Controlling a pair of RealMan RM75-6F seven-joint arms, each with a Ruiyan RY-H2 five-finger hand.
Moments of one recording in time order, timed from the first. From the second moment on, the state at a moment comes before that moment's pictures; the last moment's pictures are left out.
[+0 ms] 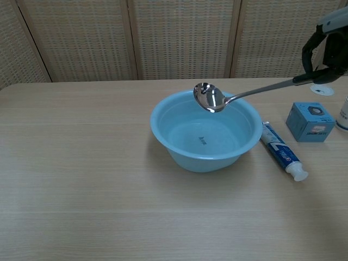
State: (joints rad) left arm -0.11 -1.04 -0.07 -1.67 1.38 1.40 0.01; right arm 0.98 -0.97 0.15 -1.93 -0.34 0.89 -0.57
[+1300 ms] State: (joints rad) left arm -0.13 -1.03 -0.07 -1.65 1.34 1.33 -0.08; right arm 1.26 -1.57 0.08 -1.49 -0.09 1.36 -1.36
